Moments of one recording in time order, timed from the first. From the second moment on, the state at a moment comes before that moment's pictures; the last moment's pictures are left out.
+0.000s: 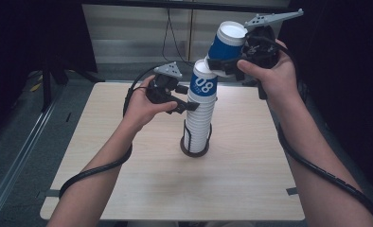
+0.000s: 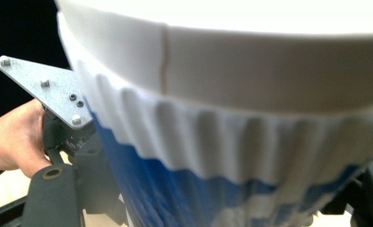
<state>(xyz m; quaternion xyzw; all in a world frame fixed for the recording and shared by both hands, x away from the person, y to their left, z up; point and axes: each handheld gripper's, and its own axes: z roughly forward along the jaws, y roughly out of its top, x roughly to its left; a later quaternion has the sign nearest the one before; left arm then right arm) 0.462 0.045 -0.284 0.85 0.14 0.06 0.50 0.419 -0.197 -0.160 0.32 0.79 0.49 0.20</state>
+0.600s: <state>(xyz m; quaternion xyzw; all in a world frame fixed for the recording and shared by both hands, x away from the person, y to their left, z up) 0.456 0.058 -0.288 0.86 0.16 0.07 0.48 0.402 -0.231 -0.164 0.33 0.78 0.48 0.22</state>
